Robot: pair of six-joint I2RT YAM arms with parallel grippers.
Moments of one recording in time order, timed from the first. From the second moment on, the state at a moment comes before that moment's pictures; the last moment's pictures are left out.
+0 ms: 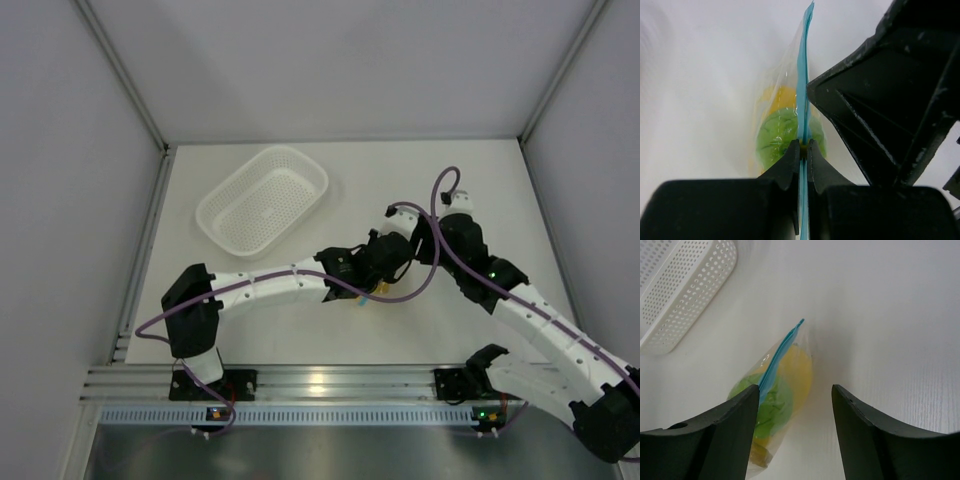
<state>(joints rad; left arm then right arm) -1.19 1.73 1.40 -0.34 -0.52 -0.40 0.55 0.92 0.76 -0.36 0.22 0.54</state>
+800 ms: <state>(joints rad) -1.19 1.75 1.41 -0.32 -0.53 -0.40 0.52 0.96 0.73 -0.33 0.18 0.54</state>
